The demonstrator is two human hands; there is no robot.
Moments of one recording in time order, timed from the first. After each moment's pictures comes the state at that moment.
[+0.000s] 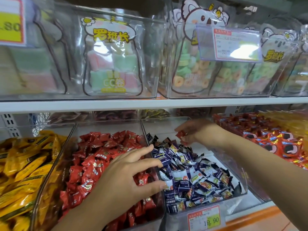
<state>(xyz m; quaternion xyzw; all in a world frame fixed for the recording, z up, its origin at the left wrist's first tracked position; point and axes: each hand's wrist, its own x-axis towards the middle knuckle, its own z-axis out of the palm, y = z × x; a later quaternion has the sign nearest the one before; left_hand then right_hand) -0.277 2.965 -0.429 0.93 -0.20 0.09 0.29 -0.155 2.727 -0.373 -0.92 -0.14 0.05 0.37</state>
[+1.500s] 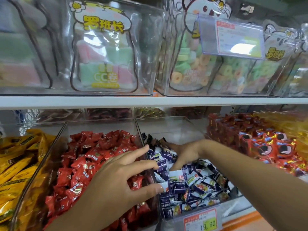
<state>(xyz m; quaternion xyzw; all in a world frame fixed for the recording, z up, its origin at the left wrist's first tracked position) -0.274 2.965 -0.432 0.93 -0.20 0.11 0.28 -0.133 2.750 -0.407 -0.93 -0.13 0.33 0.09</state>
